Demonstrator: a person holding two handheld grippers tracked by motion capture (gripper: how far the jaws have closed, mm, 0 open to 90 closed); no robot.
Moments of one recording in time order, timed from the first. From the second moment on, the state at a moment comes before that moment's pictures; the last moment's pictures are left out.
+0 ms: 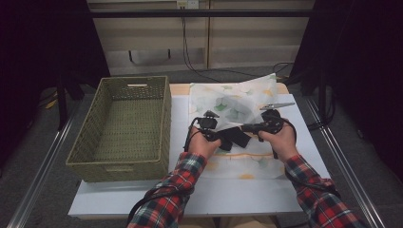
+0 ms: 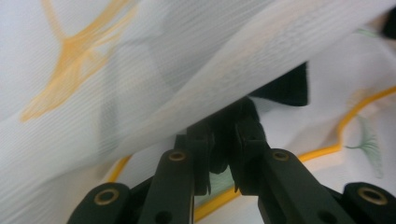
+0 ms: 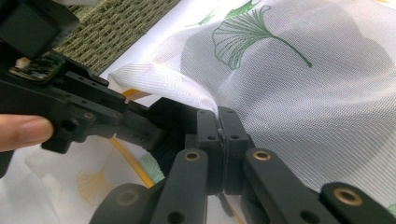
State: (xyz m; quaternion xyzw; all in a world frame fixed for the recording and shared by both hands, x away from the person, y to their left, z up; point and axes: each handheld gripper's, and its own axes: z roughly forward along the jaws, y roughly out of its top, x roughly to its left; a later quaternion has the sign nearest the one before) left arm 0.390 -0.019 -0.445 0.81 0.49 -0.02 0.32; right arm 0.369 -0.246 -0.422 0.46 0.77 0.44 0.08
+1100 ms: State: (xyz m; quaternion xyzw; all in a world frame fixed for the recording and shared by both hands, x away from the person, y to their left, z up) left arm 0.404 -0.042 -0.448 0.79 0.48 0.01 0.38; right arm 0.368 -0.244 -0.422 0.46 0.77 0.44 0.08
